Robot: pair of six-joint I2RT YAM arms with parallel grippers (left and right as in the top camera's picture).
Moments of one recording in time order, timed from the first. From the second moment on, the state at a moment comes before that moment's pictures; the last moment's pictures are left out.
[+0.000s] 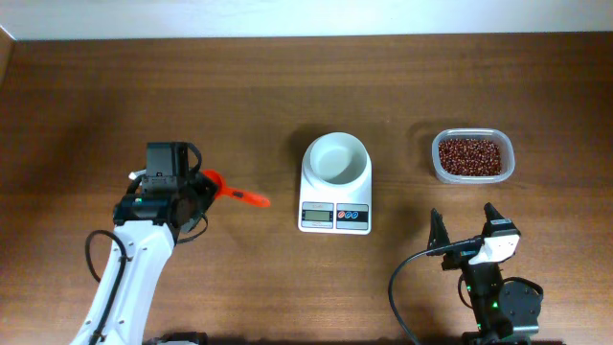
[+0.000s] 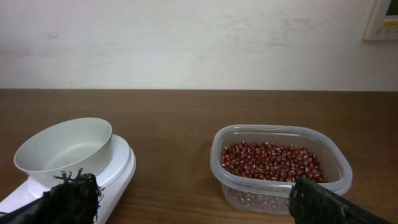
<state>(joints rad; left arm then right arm) 0.01 1.29 0.87 -0.69 0.00 -0.94 0.03 0.01 0.01 -0.07 -0.09 0.06</state>
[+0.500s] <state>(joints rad) 0.01 1.29 0.87 -0.65 -0.02 -1.16 0.03 0.01 0.01 -0.07 -0.09 0.06</state>
